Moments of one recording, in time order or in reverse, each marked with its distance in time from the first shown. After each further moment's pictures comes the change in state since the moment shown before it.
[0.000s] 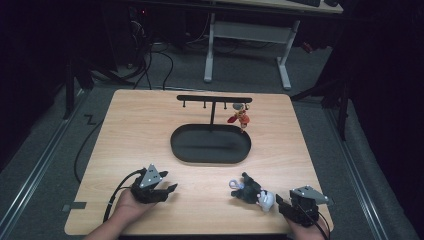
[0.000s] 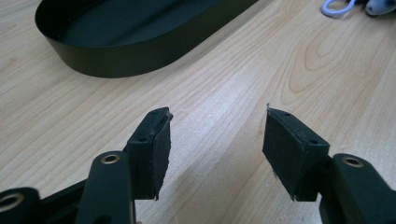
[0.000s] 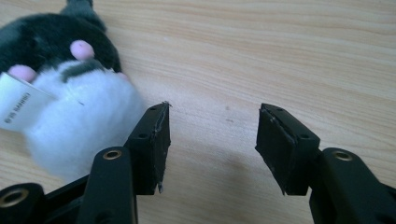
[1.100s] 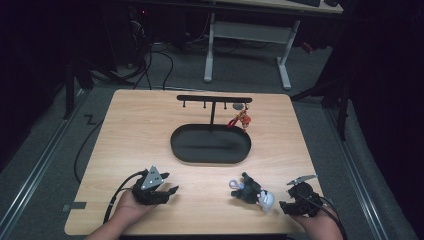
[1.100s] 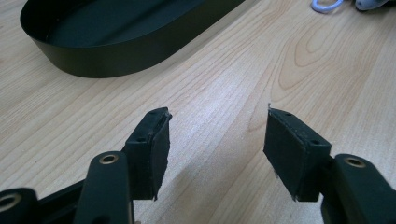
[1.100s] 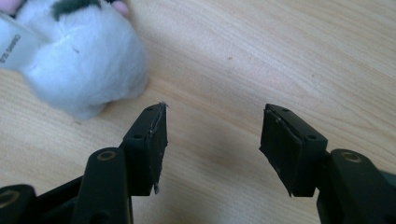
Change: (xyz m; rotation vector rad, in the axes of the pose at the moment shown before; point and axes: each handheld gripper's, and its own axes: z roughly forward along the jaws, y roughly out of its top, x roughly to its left) left arm -0.004 0.000 0.001 0.010 -0.013 0.009; right arm -0.006 0.041 -0.005 0.416 0.042 -0.179
